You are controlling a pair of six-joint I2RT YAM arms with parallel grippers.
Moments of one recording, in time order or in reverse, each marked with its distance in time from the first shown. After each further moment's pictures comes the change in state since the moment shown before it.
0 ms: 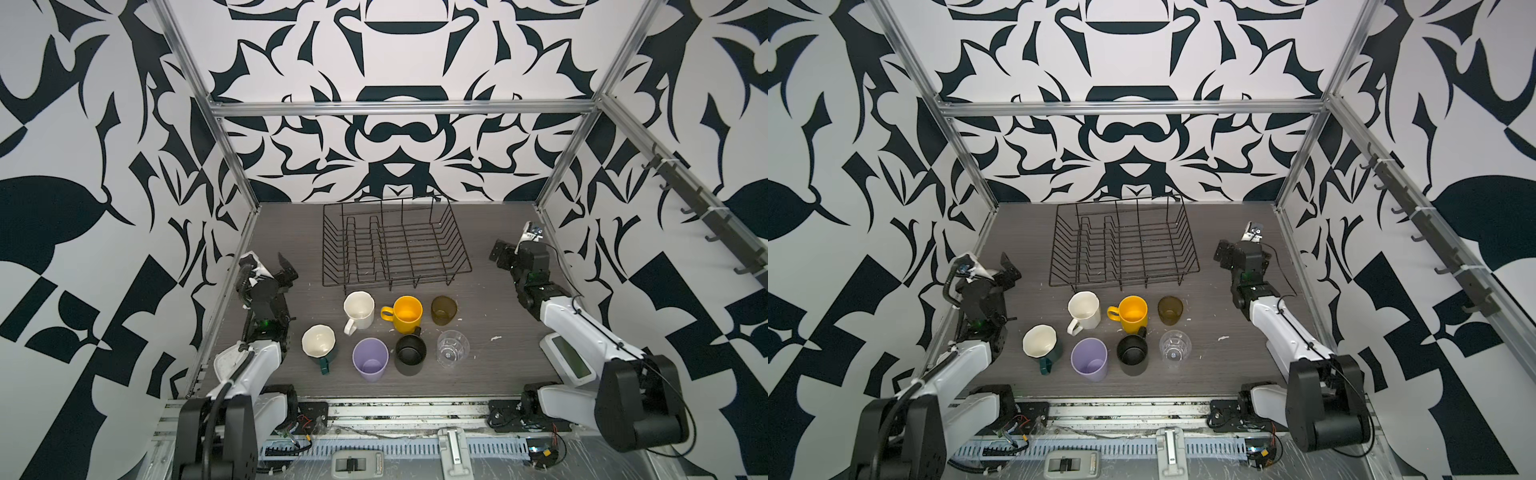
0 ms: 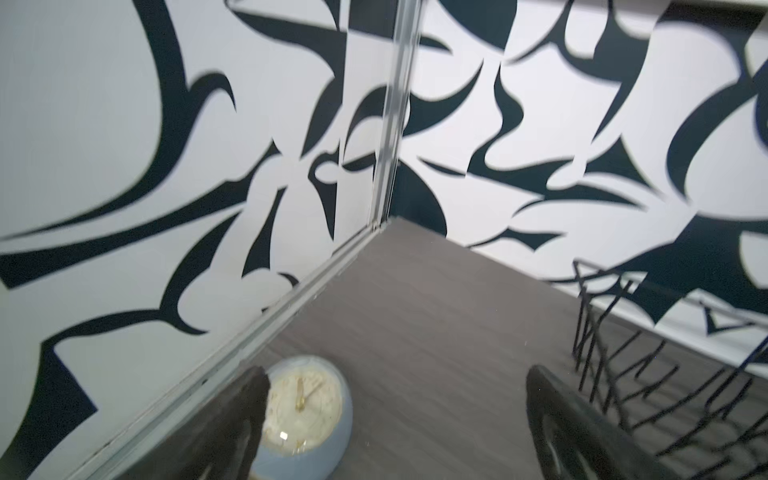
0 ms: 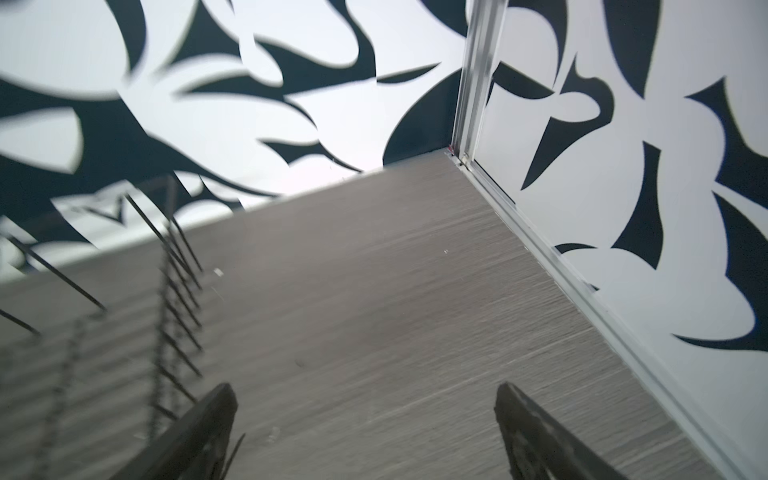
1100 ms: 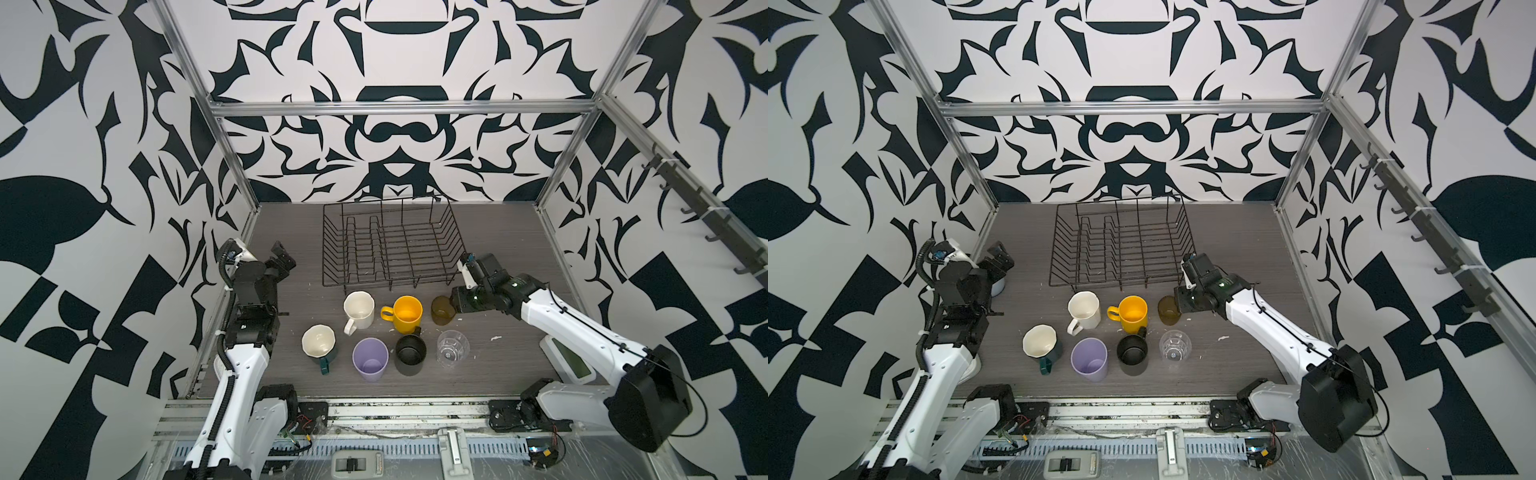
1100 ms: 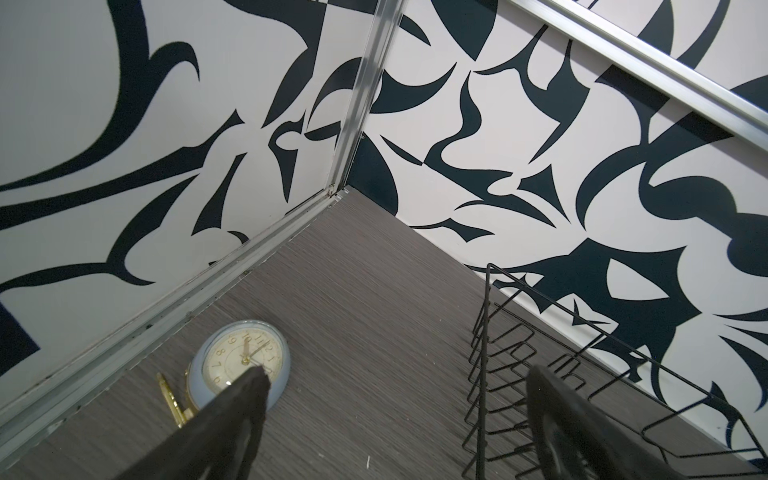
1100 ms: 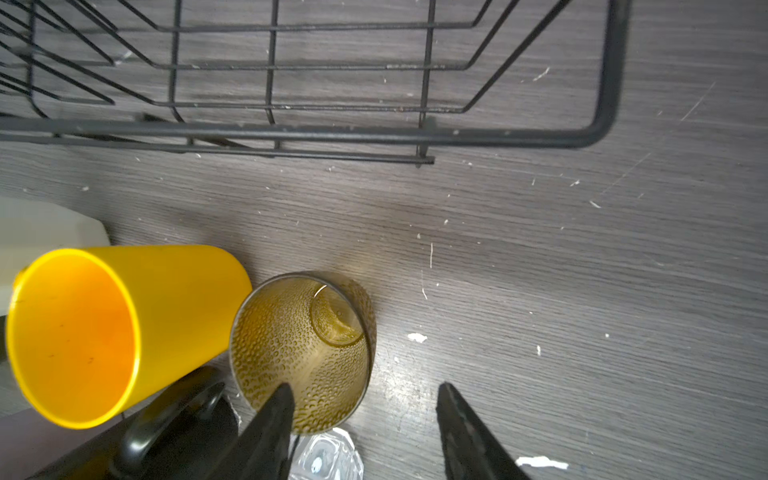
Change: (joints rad) left arm 0.000 -0.181 0.286 -0.634 0.144 -0.237; right arm 0.404 0.058 0.182 -0.785 -0.309 0.057
